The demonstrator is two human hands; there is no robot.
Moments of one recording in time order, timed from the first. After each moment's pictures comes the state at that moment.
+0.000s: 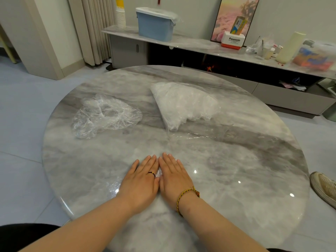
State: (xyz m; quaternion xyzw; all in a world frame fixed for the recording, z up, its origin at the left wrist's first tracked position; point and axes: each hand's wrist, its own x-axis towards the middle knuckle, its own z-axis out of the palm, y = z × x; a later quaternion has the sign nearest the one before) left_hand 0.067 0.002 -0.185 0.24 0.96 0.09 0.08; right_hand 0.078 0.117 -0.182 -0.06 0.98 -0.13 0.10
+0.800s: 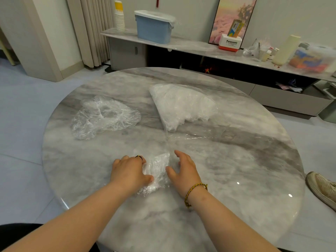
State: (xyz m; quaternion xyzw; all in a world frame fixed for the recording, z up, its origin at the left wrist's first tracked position) left_hand 0.046 -0.009 -0.160 0.12 0.98 0.13 0.11; right_hand 0.082 0.135 -0.164 0.09 0.91 -0.39 0.05
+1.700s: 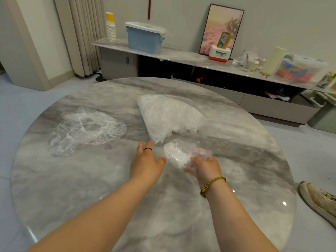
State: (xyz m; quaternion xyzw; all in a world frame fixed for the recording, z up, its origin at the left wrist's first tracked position) left_hand 0.012 0.070 -0.149 0.04 0.91 0.40 0.08; right_hand 0.045 0.205 -0.139 0.27 0.58 -0.76 -0.08
